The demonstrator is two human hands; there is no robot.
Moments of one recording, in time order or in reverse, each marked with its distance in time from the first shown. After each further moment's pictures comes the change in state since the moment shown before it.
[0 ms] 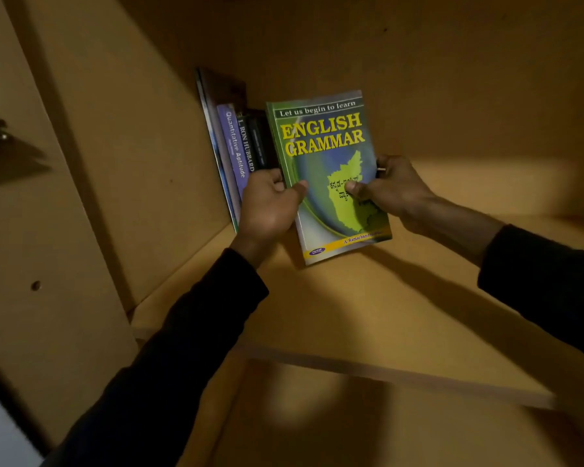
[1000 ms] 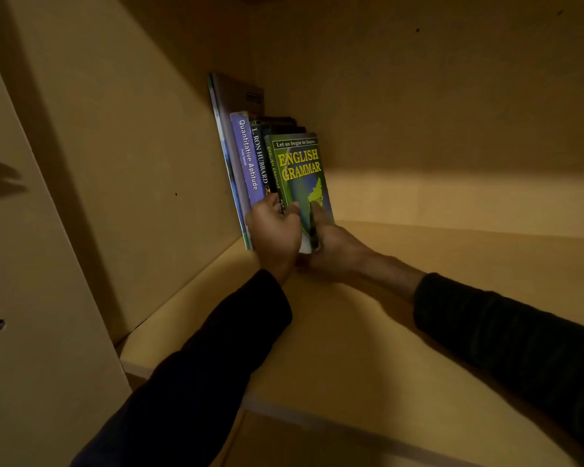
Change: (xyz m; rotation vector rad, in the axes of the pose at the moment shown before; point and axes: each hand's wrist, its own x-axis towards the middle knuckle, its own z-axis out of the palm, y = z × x) left_hand 0.057 -0.067 0.020 0.101 0.400 0.167; right_hand 0.041 0.059 0.098 -0.430 -0.413 -0.146
